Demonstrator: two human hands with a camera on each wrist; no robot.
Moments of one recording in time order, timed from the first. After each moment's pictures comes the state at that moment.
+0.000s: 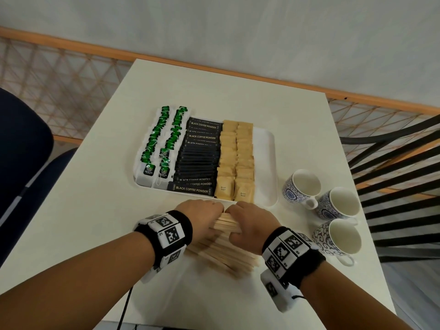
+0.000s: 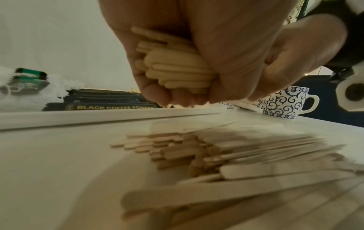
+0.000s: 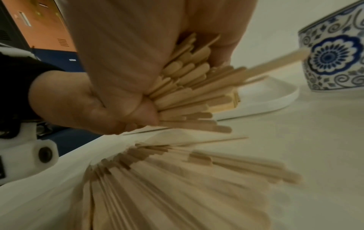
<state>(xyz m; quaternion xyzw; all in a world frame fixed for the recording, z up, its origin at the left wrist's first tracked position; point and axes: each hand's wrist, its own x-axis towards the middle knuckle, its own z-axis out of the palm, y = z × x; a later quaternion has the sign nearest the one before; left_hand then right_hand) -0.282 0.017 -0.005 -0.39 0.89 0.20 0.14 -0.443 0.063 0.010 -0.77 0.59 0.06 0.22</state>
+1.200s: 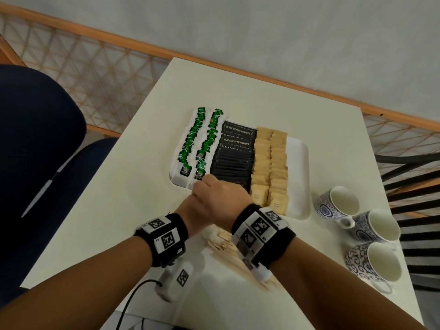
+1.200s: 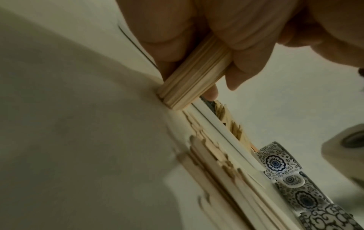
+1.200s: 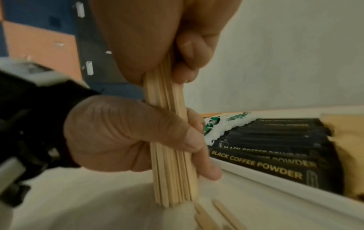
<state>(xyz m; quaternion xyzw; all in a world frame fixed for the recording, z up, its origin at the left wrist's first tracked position) -0.211 0.010 0.004 -0.56 0.68 0.46 -0.14 -0.311 0.006 0.045 -0.87 0.47 -0.04 0.11</state>
